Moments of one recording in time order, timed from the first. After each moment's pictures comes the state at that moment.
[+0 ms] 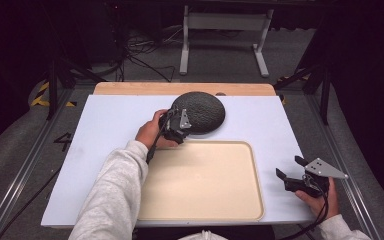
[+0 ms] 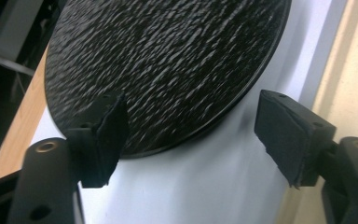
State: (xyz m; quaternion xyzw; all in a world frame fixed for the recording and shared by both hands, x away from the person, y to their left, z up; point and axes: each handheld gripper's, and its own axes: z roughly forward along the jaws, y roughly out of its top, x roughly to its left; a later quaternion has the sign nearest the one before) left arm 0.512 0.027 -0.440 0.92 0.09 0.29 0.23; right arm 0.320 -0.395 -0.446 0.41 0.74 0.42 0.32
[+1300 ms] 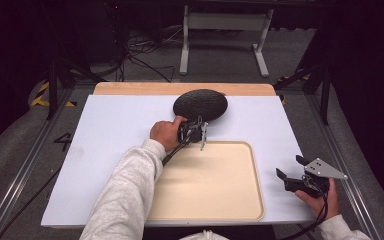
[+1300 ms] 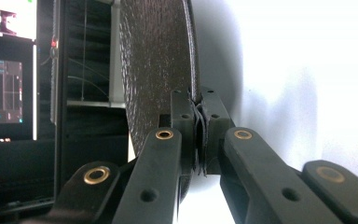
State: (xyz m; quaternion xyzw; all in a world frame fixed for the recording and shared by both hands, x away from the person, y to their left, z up) left arm 0.490 -0.021 -0.453 0.86 -0.05 0.49 0.14; right arm 0.319 -0.394 -0.445 0.41 0.75 0.41 0.33
